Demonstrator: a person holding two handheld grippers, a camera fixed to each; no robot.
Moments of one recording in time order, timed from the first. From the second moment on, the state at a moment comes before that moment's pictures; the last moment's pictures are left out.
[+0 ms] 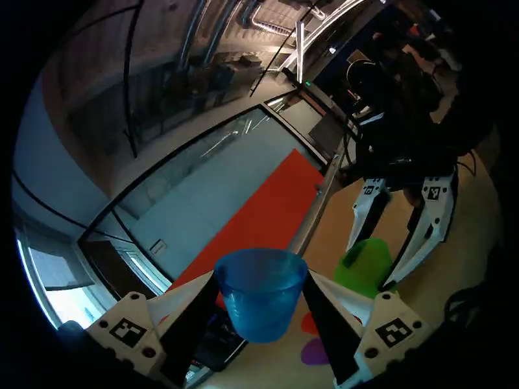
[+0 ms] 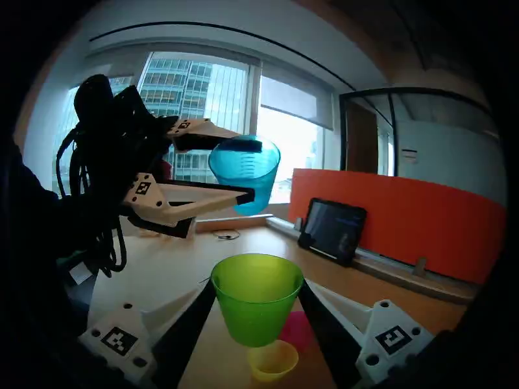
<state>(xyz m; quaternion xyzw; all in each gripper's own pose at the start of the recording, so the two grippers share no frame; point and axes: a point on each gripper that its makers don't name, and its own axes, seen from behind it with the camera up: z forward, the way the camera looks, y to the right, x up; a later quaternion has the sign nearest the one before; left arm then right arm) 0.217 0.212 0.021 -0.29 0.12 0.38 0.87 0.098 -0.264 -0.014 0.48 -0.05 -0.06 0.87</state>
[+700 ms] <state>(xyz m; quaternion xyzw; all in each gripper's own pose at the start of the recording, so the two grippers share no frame) 0.234 0.225 0.022 -0.27 0.15 0.47 0.83 0.089 -0.279 -0.017 0.49 -0.05 -0.06 0.87</state>
